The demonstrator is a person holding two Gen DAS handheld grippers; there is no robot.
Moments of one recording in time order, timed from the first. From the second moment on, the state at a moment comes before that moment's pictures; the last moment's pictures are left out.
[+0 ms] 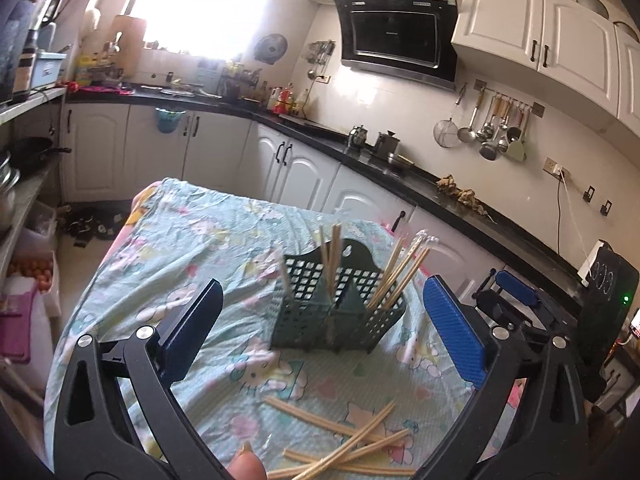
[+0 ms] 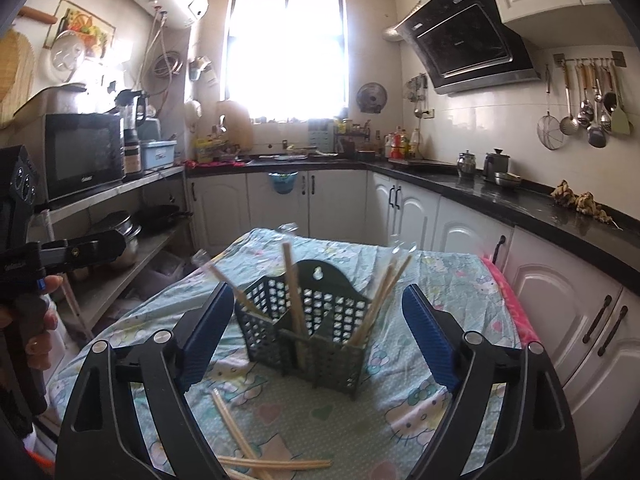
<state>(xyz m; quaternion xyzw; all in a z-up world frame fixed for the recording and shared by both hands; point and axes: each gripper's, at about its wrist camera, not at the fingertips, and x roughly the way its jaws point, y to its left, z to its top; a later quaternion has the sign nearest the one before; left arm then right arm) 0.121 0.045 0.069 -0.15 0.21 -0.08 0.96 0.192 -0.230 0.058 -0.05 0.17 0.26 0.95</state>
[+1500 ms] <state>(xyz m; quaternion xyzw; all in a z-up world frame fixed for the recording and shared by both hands) 0.055 0.097 -0.040 -0.17 0.36 -0.05 0.91 0.125 -0.160 -0.035 -0.21 0.28 0.36 0.86</state>
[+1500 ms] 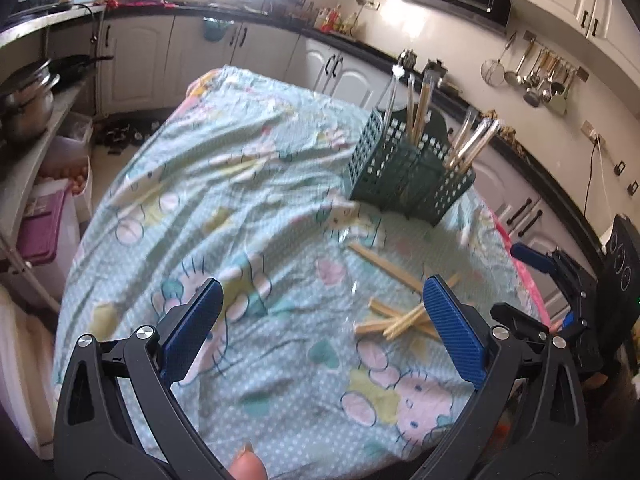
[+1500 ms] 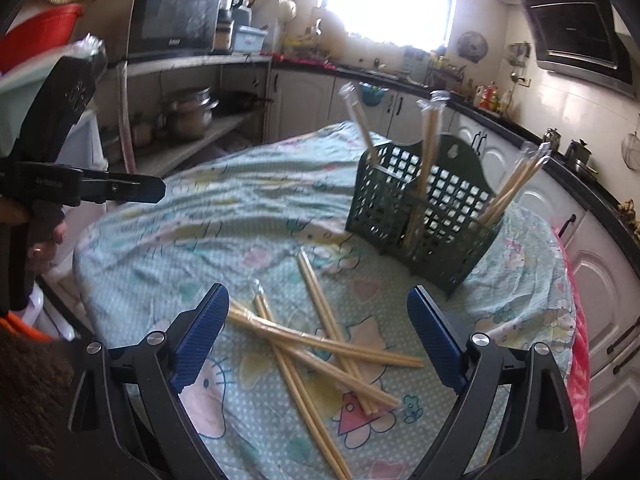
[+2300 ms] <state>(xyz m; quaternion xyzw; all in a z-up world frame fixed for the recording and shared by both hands) 0.088 0.075 -0.116 -0.26 0.48 -0.13 0.83 0.122 -0.115 -0.098 -0.34 0.27 0.39 0.81</state>
